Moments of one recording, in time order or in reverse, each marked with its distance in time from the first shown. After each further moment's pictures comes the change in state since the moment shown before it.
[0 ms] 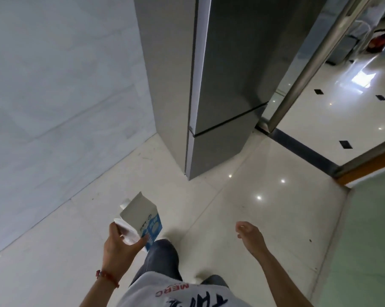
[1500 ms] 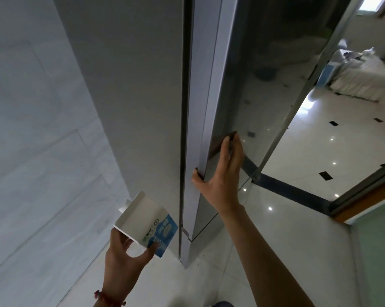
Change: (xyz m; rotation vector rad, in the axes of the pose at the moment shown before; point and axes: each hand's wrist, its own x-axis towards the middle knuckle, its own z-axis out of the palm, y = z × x) left_hand 0.302 0.277 0.018 -0.228 -0.193 0.441; right_hand 0.205 -0.455 -0.117 -0.114 1.108 -1.036
